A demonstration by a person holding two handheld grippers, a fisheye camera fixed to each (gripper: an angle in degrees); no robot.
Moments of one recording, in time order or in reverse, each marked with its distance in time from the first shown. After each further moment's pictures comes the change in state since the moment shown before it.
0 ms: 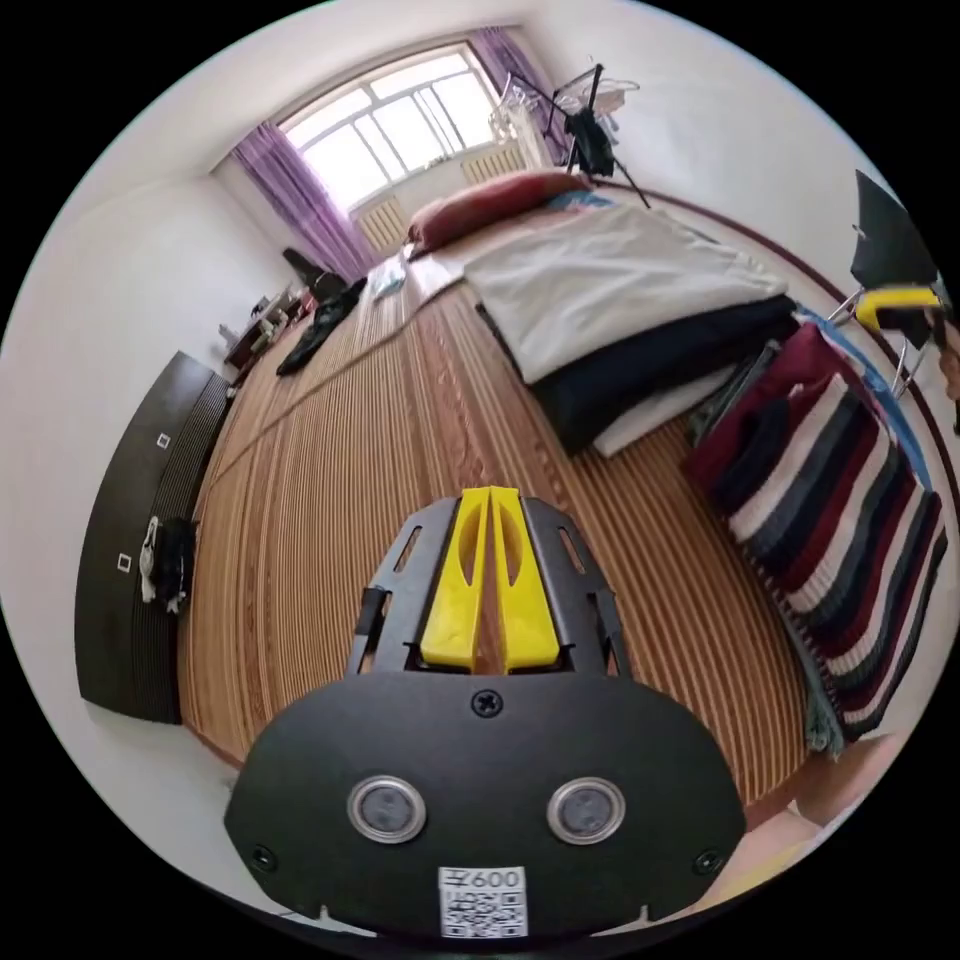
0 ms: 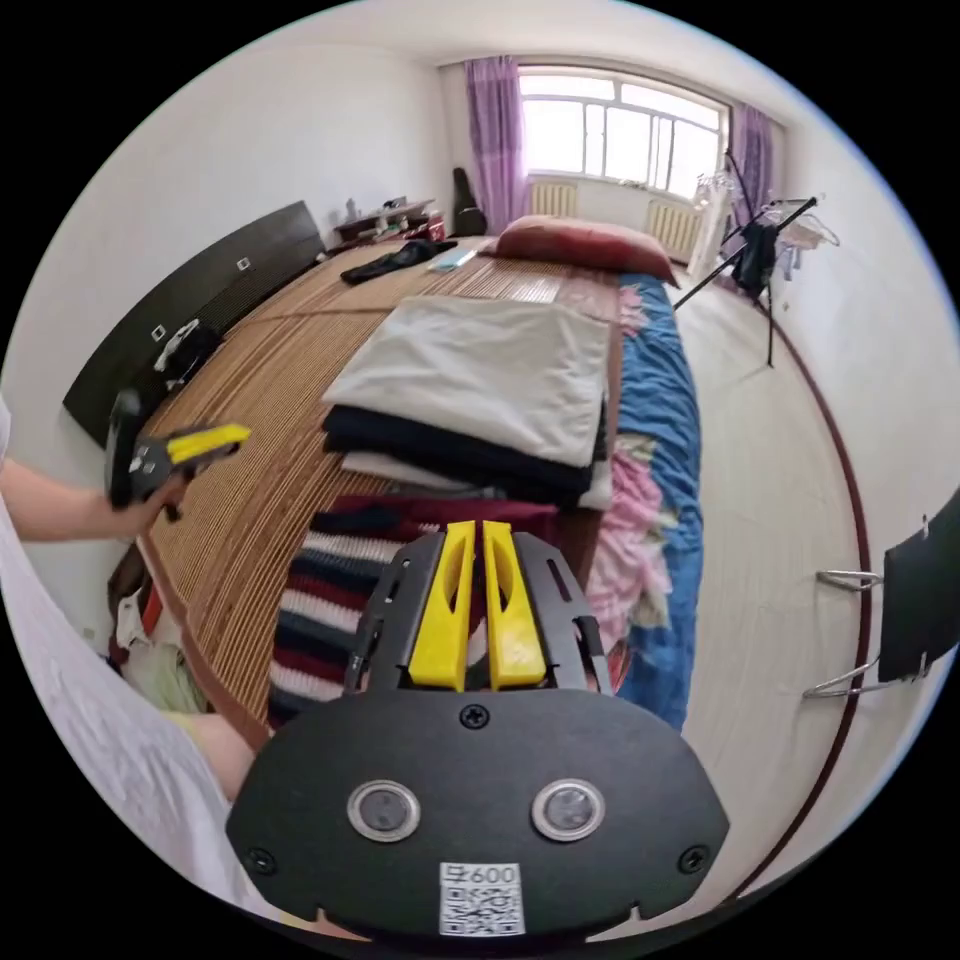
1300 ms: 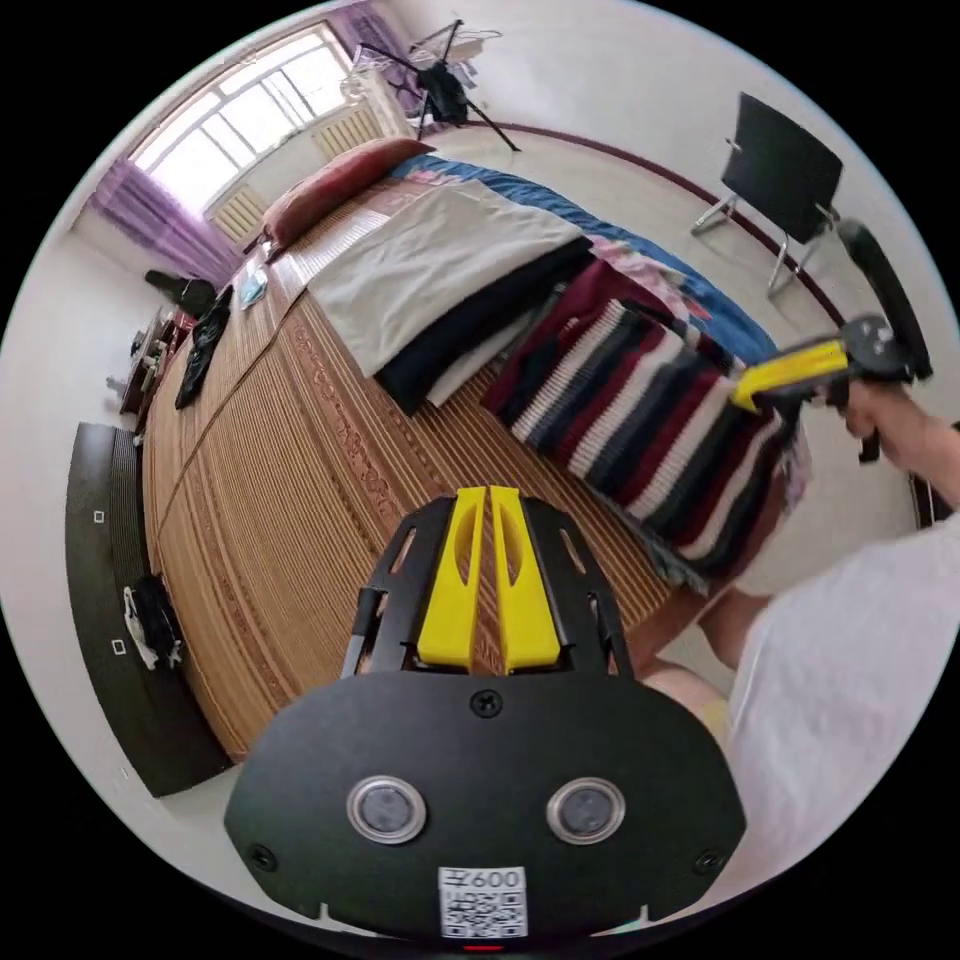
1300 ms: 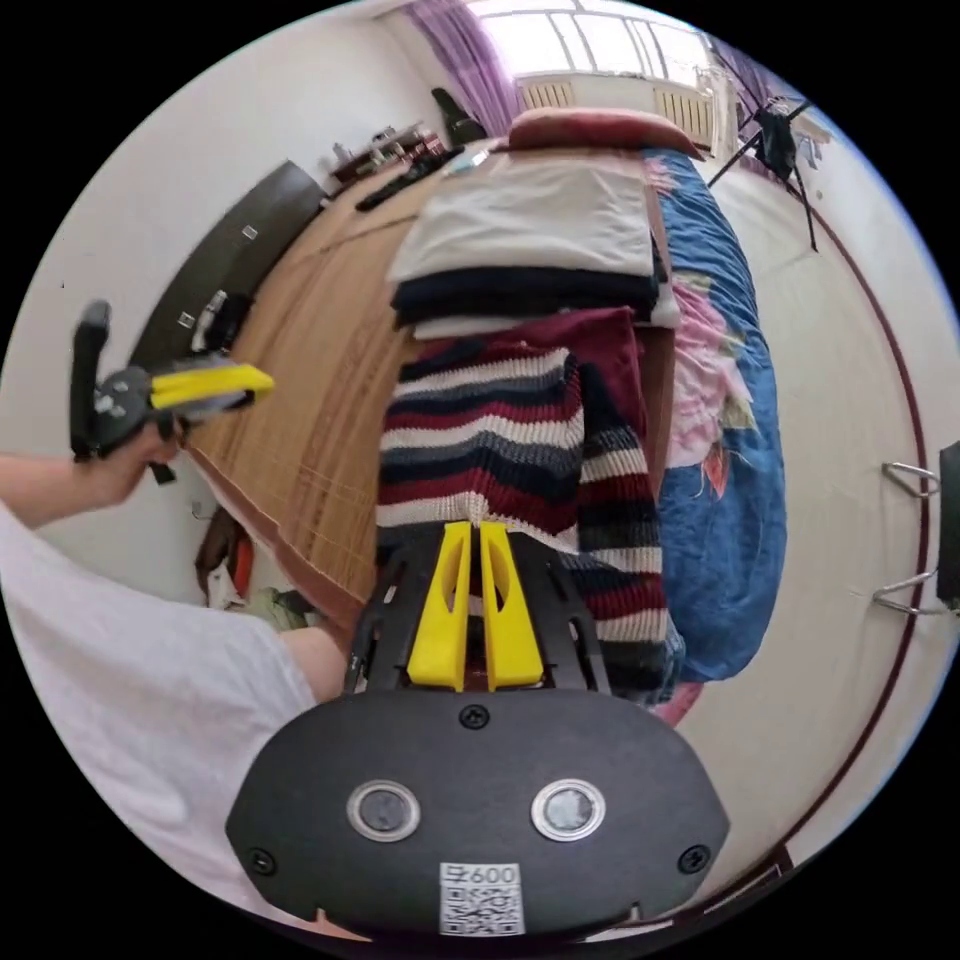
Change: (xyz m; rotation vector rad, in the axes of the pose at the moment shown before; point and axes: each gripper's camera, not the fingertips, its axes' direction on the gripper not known) left arm 0.095 0.080 0.053 -0.247 0.256 0.284; right arm 0.115 0.053 -0.148 -0.151 -0.277 0.148
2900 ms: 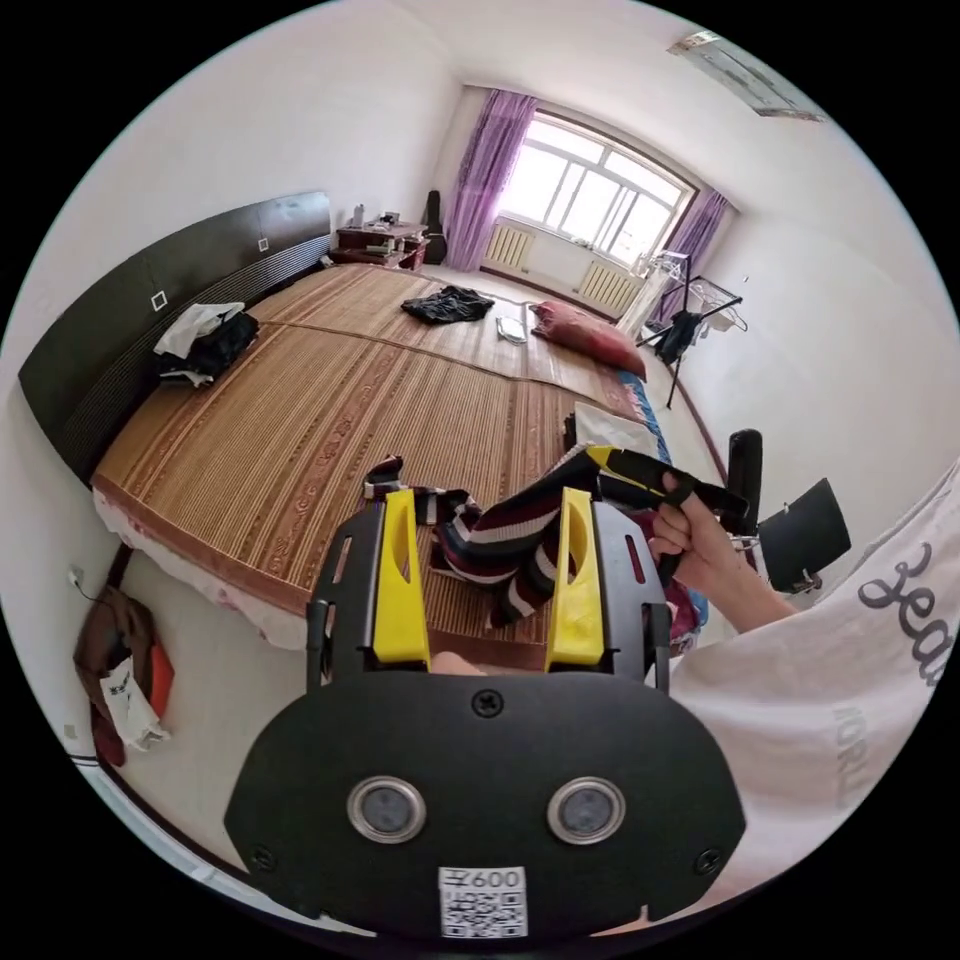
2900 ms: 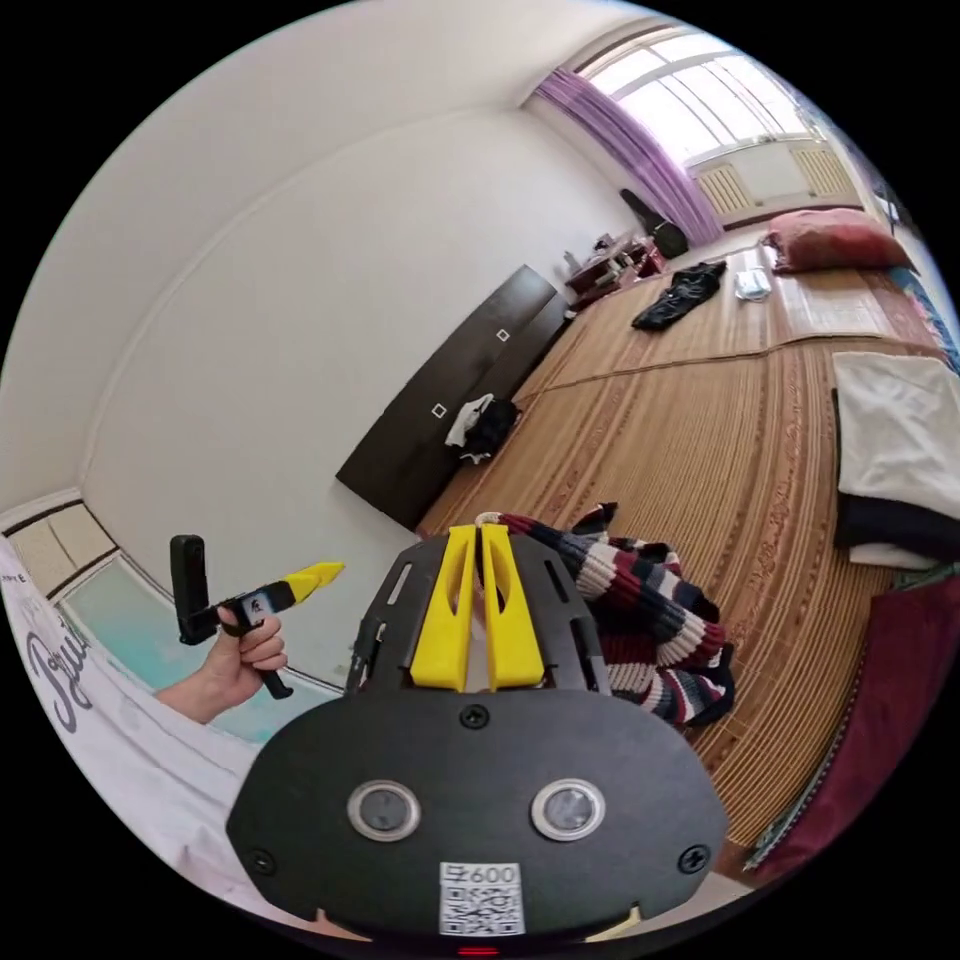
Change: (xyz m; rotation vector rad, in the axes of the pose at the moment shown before) left arm -0.081 0.463 0.182 0.465 0.167 -0.859; right arm -0.442 -0.210 -0.292 0.292 -0.540 -0.135
